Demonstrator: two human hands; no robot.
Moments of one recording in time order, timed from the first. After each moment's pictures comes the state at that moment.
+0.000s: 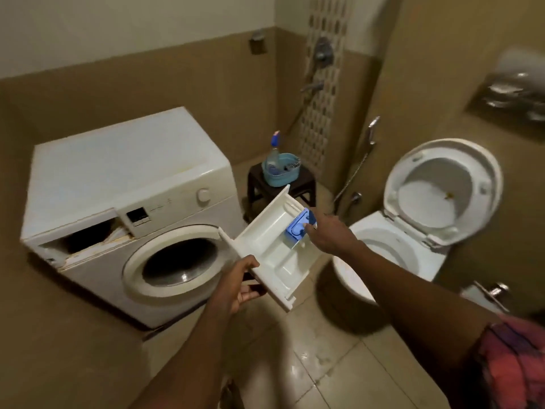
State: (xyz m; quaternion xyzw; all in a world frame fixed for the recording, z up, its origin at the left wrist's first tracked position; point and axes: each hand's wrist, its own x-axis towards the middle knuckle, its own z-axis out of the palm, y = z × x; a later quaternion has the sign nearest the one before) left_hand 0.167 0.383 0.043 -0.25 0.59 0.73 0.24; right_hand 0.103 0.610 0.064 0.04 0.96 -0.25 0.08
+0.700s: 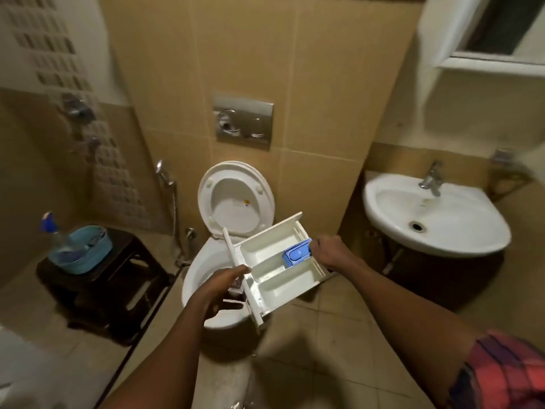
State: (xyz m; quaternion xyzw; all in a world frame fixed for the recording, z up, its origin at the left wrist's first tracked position) left_hand 0.169 0.703 0.102 0.10 0.70 0.48 0.51; right_hand 0.322 0.911 0.138 0.48 0.83 -0.27 0.02
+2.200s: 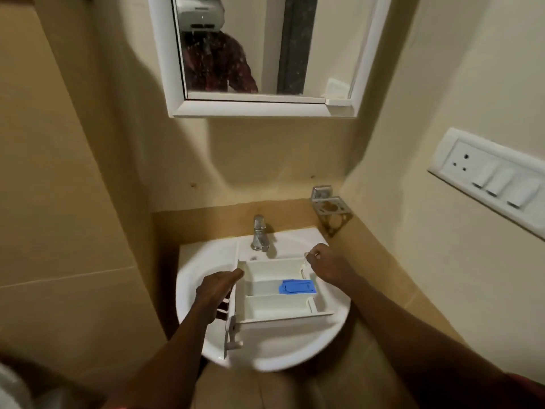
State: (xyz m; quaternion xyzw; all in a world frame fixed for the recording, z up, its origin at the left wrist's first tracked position) left_hand 0.358 1.327 0.103 0.27 0.70 0.40 0.52; right_hand 0.598 1.426 0.149 0.65 0.70 -0.26 -0.15
